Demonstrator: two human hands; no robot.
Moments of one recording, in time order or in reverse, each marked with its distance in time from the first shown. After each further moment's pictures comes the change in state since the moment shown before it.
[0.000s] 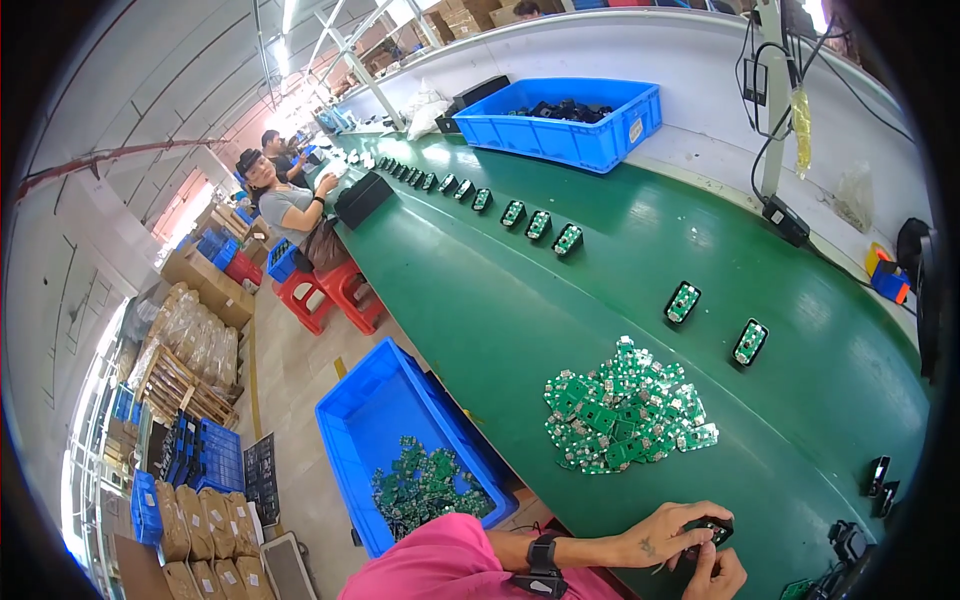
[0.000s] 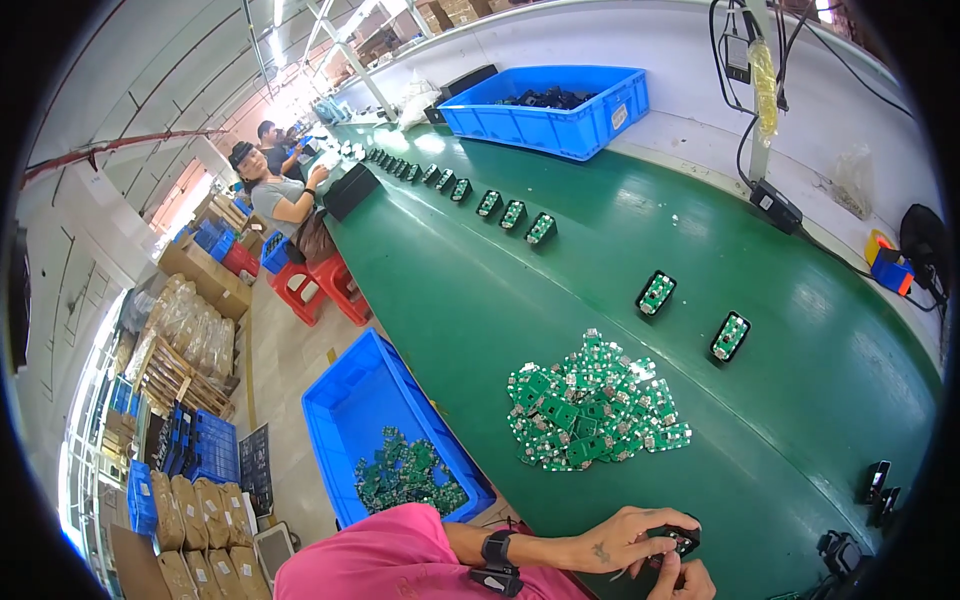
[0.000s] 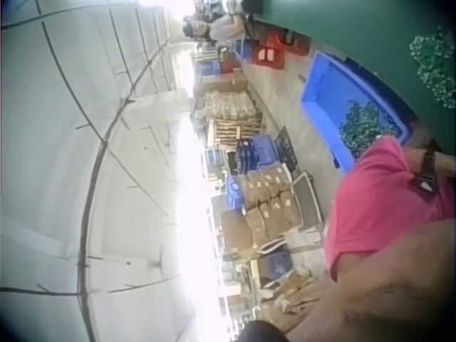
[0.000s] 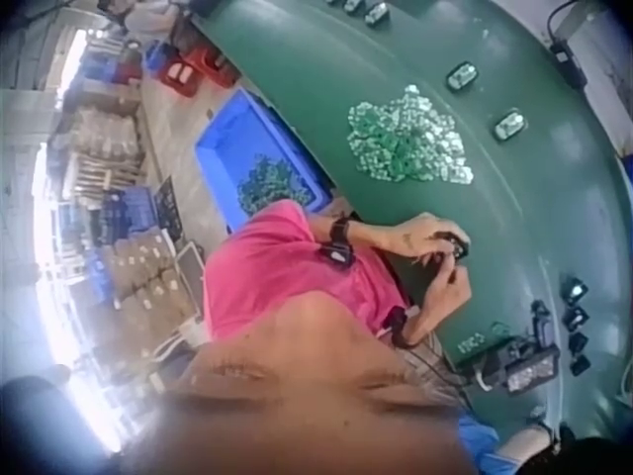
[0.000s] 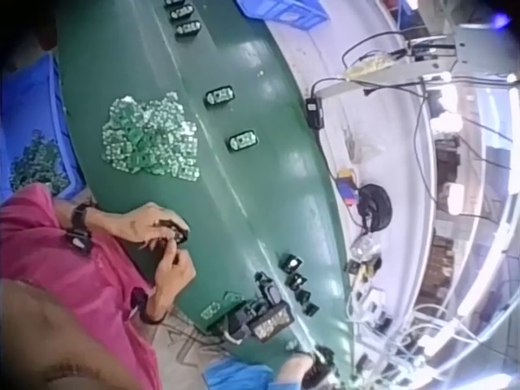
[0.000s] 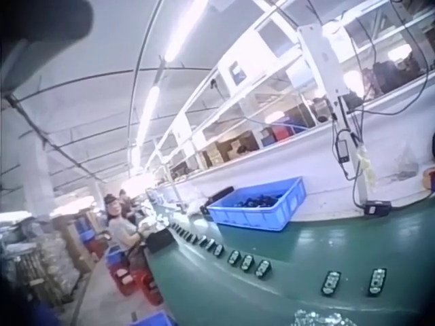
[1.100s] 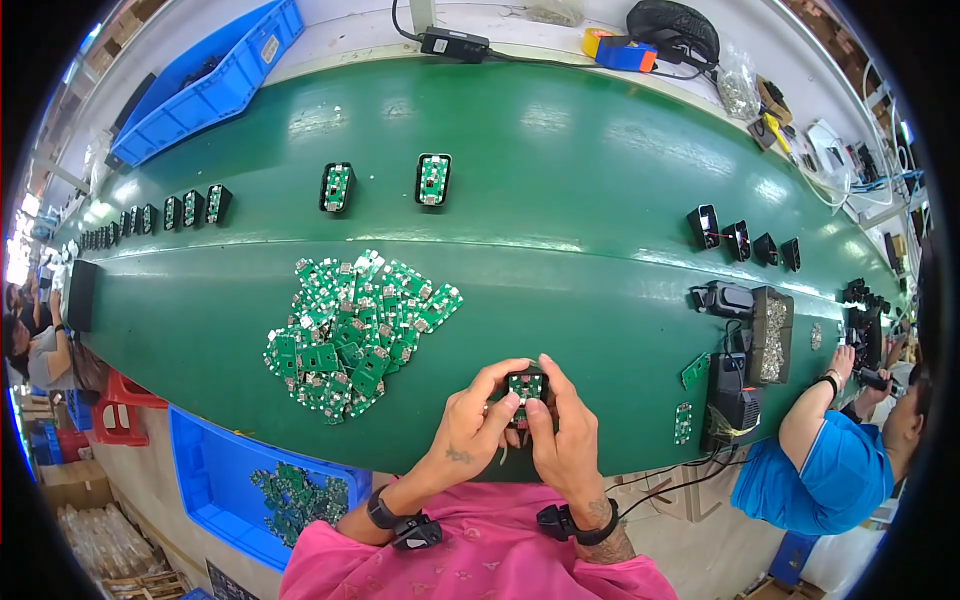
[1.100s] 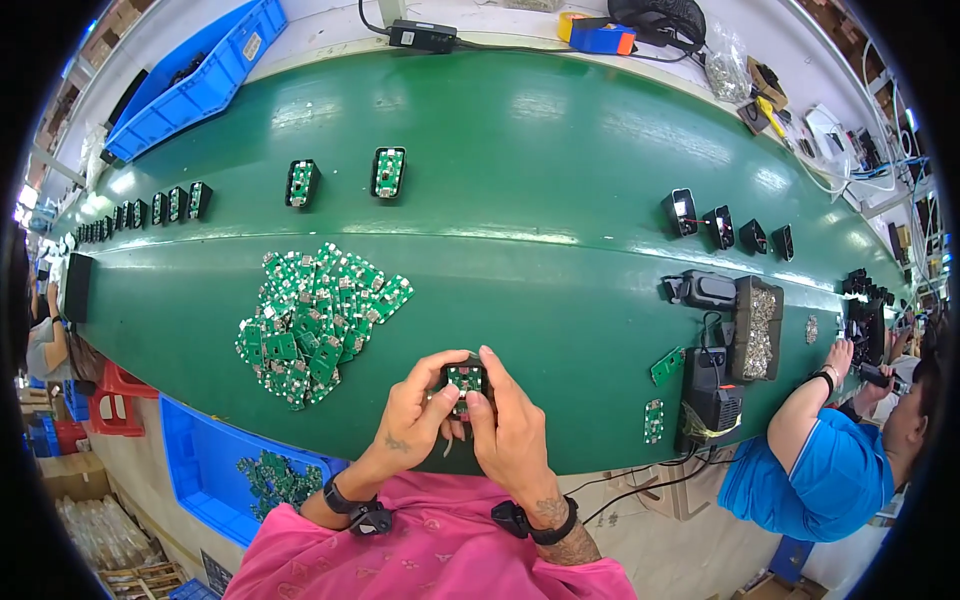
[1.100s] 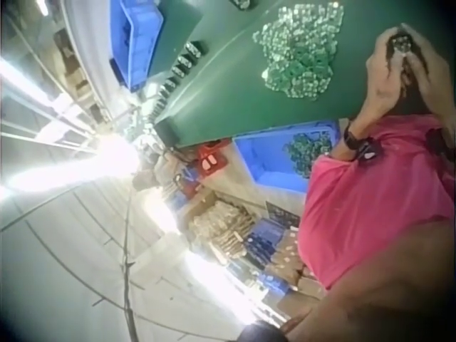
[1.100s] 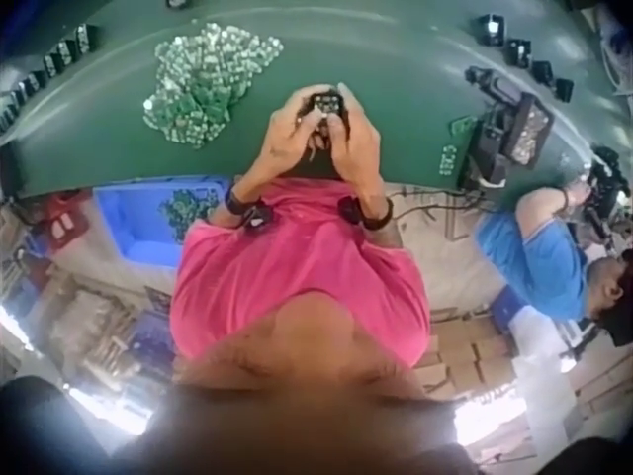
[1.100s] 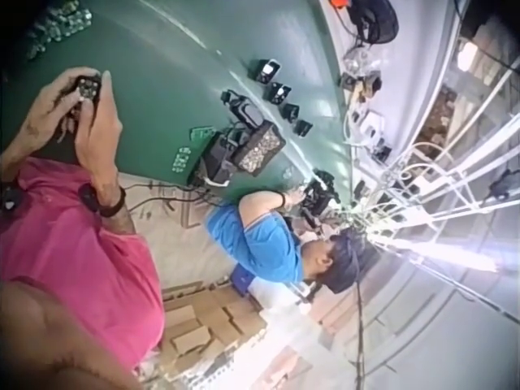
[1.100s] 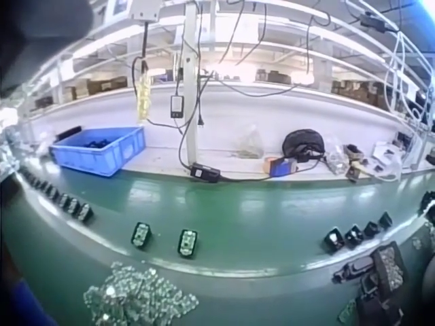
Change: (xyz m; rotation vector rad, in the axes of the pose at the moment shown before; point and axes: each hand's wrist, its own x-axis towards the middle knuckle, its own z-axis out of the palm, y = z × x) left_hand 0.004 0.009 -0.010 0.093 0.013 -0.067; right_hand 0.009 0.002 0.034 0.404 0.150 -0.068
